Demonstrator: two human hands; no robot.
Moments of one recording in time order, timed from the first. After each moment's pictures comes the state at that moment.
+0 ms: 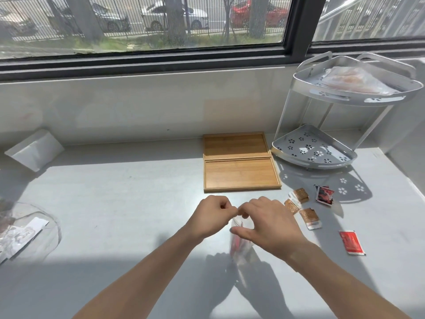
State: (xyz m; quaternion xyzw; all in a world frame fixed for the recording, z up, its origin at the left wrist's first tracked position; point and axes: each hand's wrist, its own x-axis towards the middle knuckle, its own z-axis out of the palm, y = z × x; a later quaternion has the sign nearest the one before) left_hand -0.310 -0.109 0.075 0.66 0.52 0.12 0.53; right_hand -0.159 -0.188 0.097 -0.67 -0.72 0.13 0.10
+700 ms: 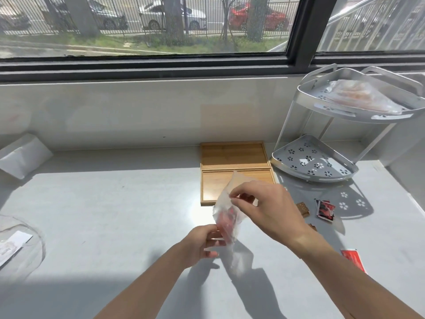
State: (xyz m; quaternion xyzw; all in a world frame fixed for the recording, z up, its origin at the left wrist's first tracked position) left_hand -0.324 -0.076 -0.002 0.37 0.52 0.06 0.77; right_hand -0.146 -0.130 0.136 -0.64 -0.69 0.16 0.30
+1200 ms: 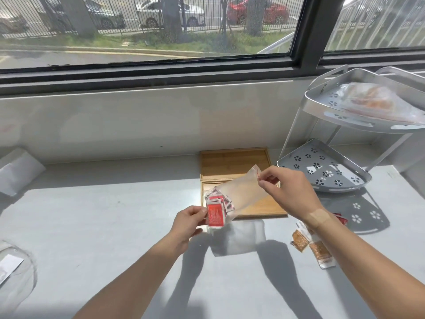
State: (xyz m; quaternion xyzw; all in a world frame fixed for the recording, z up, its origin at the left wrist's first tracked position) left_hand -0.319 0.008 0.001 0.40 0.60 0.22 0.66; right_hand -0.071 -0.047 0.106 -0.72 -0.61 0.15 0.28
